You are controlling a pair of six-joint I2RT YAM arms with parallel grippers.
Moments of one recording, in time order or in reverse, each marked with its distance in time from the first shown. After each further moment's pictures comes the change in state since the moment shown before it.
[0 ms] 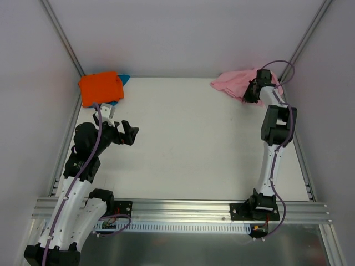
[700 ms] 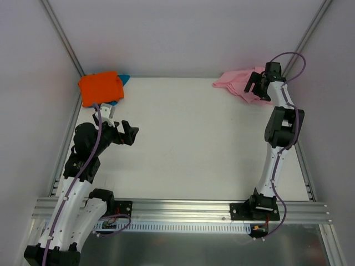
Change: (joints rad) left arm 0.000 -0.006 0.000 -0.001 -0.001 0.000; right arm -0.037 -0.120 0.019 -0.129 0.080 -0.064
